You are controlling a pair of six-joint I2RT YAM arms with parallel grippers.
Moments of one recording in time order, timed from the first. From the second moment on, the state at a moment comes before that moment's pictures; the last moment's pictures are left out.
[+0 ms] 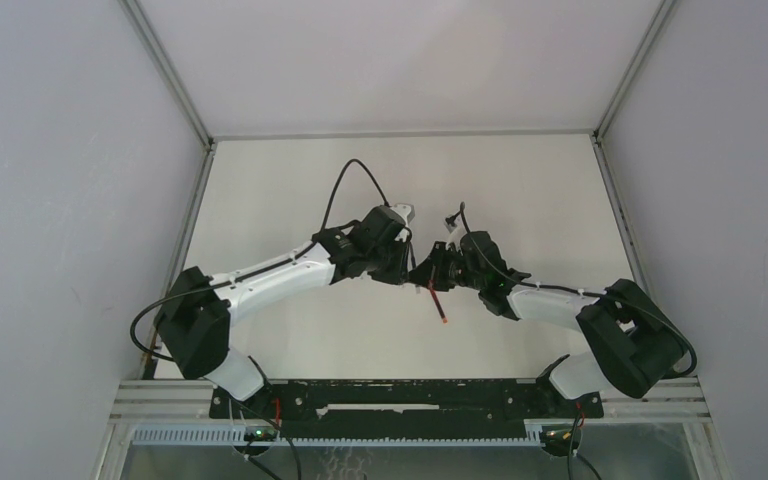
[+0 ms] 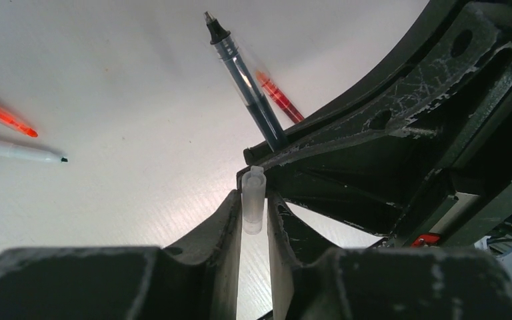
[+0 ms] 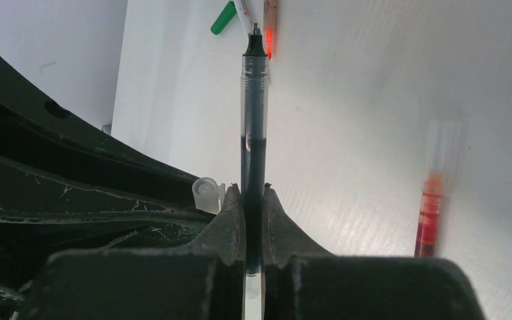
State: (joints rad) left arm -0.87 1.56 1.15 -0.49 0.00 -0.53; right arm 0.63 1.42 0.54 0.40 -0.35 0.81
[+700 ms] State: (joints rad) left arm -0.87 1.56 1.15 -0.49 0.01 -0.54; right arm 0.62 1.42 0.54 0.40 -0.38 0.82
